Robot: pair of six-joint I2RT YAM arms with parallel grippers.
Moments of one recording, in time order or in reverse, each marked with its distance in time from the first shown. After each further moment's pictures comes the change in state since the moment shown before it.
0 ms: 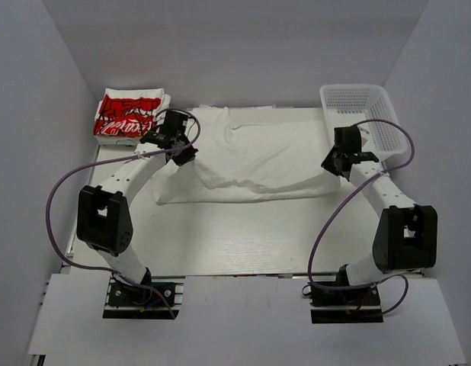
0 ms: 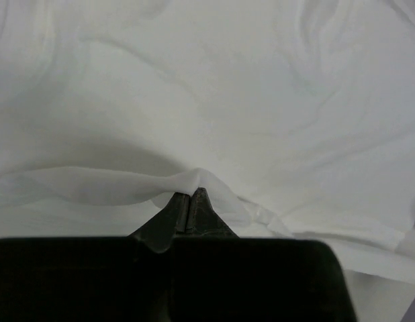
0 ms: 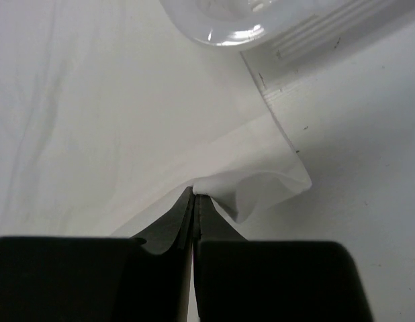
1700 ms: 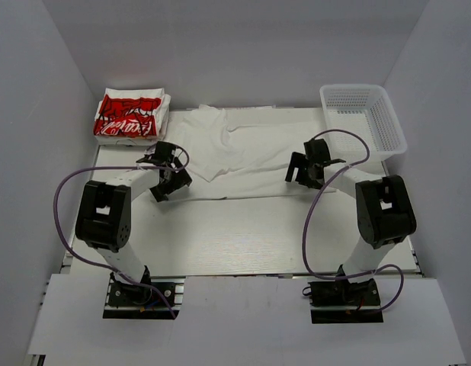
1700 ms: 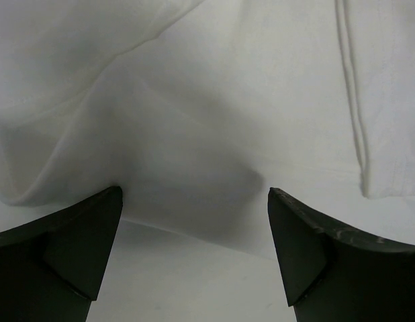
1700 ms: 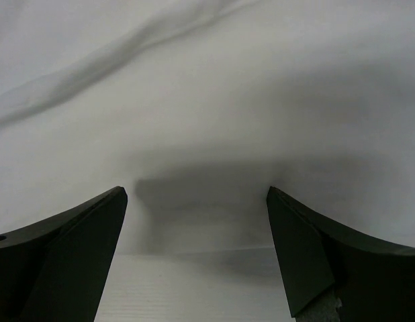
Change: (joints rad) left arm 0.129 0.066 -0.336 0.155 0.005 0.089; right arm 0.152 0.282 -0.034 0.184 -0.147 -0.142
